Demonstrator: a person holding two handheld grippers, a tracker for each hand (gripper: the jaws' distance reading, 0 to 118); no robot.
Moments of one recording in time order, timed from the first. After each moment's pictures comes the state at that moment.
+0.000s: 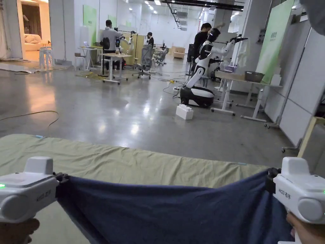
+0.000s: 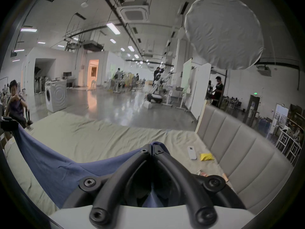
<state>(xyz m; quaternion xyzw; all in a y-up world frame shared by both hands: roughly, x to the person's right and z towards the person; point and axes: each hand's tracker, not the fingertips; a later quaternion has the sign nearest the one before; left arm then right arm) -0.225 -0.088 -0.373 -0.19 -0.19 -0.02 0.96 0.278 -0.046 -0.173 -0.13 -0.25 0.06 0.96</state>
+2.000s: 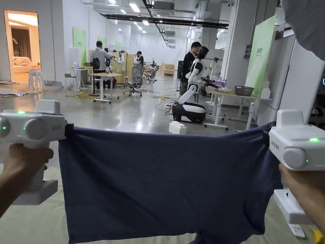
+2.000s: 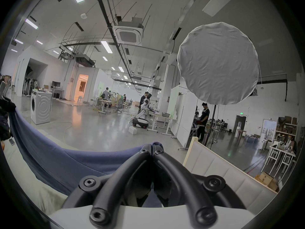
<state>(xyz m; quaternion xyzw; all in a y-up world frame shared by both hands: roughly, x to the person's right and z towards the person) -0.169 0.033 -0.529 -0.13 -0.17 -0.02 0.98 0.288 0.059 -0.274 -0.03 -0.27 0.15 0.95</state>
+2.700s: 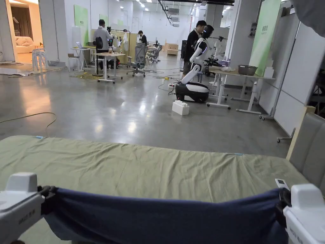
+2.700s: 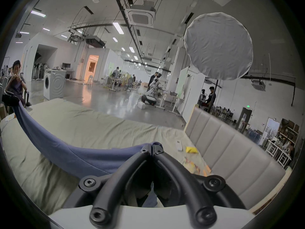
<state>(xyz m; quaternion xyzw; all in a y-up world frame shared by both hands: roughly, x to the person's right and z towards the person) -0.284 -0.136 -0.301 -0.19 -0.18 -0.02 0.96 0.192 -0.104 -0.057 -0.13 -0.23 0.14 0.95</state>
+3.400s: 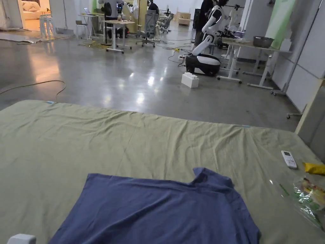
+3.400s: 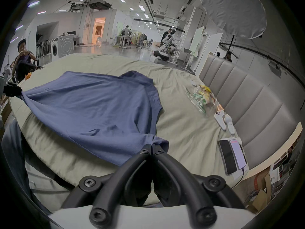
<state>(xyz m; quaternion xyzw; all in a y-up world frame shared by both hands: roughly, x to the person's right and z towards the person) -0.328 -0.276 -0.195 -0.34 -0.19 -0.09 0.91 0.155 -0.278 0.064 -0.36 -0.20 0.05 0.91</state>
